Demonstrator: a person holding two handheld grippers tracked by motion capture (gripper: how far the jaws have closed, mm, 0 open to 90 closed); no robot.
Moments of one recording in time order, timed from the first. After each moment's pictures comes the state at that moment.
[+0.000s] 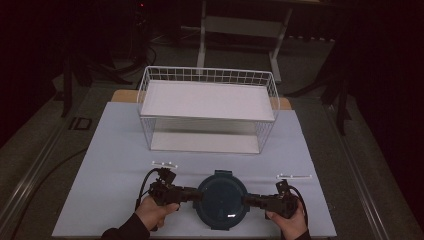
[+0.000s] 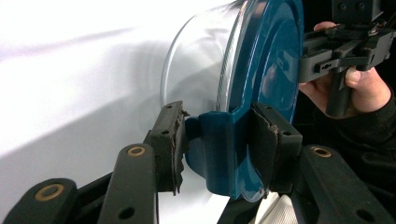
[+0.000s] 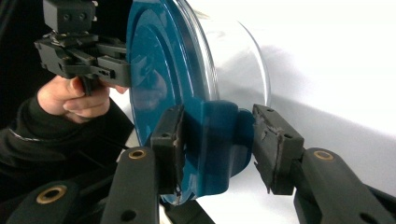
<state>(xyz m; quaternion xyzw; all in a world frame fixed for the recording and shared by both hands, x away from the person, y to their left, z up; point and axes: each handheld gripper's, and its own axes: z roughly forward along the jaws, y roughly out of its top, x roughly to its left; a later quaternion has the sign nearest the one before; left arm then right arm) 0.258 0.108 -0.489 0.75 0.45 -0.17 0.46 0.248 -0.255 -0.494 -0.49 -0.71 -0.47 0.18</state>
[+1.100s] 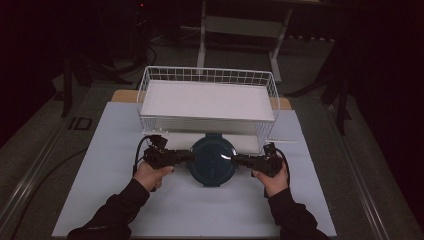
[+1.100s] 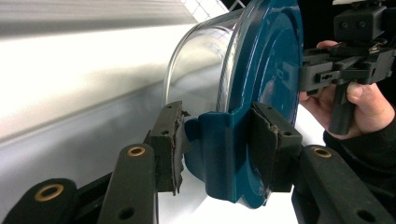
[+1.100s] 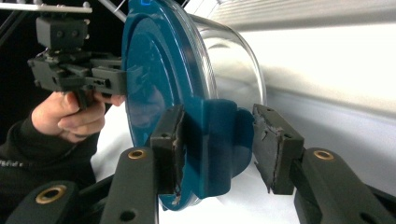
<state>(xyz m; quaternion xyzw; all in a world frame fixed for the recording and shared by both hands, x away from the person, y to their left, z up) 0.340 0.136 -0.472 0.73 0.44 -0.07 0.52 0.347 -0.225 -0.477 -0.45 -0.72 -0.53 0.11</state>
